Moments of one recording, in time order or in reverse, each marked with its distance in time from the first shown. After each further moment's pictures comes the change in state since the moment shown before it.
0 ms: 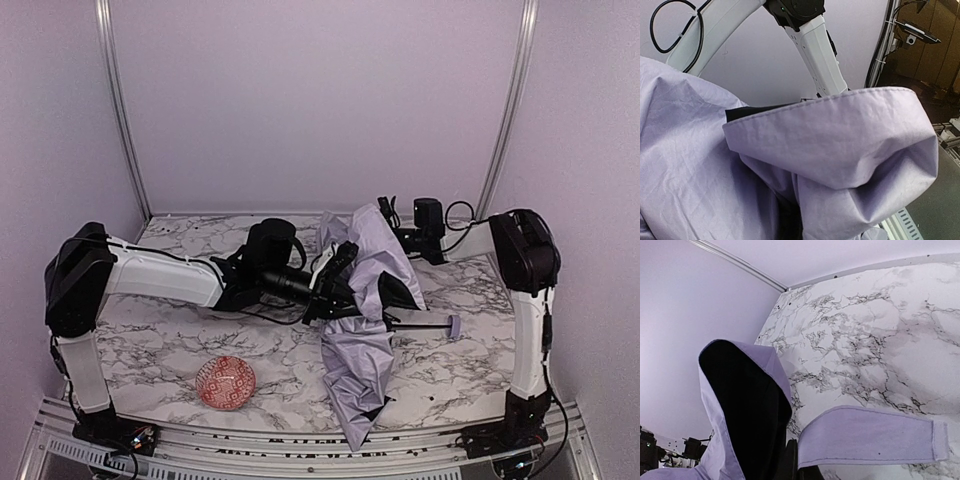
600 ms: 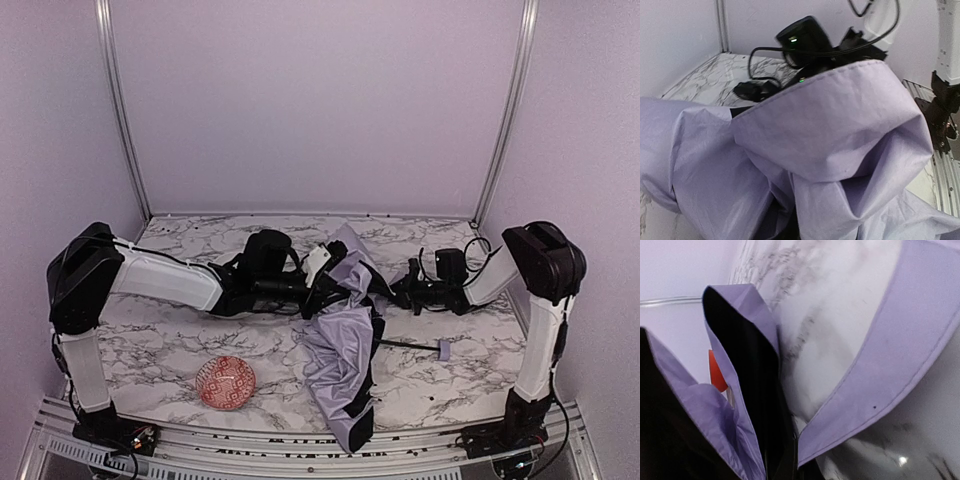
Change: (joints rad) left arm 0.040 0.026 -0.064 -0.035 -0.486 0.001; right arm -0.033 -0.182 -0.597 0.180 0.169 0.367
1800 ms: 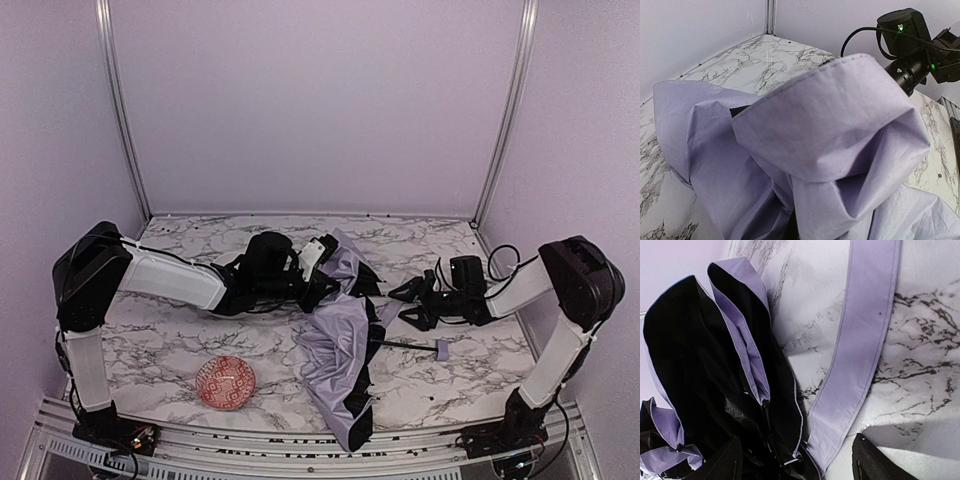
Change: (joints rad) left arm 0.015 0.028 0.007 -0.006 -0.175 -0.103; right arm 0.014 -0.277 -0.180 -0.180 0.067 0.024
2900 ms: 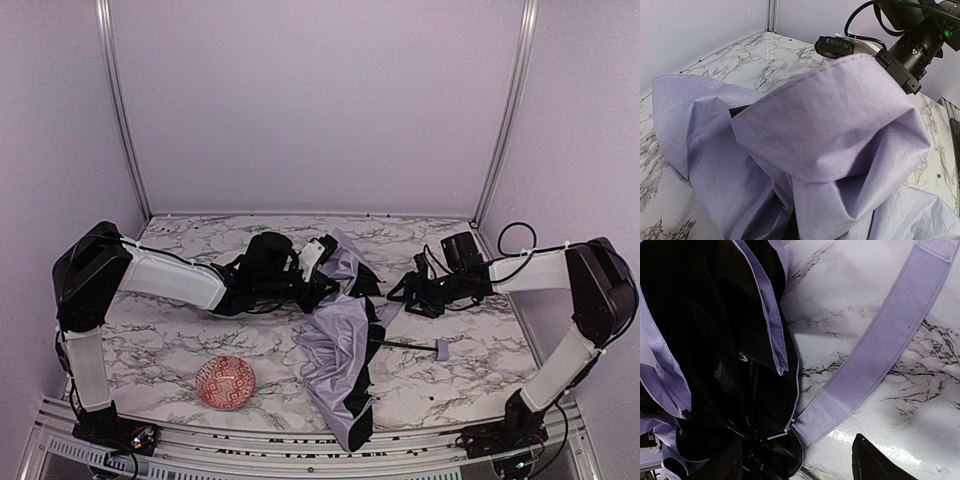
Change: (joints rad) left arm 0.000 0.000 0.000 -0.010 -0.001 -0.014; right arm 0.048 -0.122 0.220 -0.583 0.113 -0.464
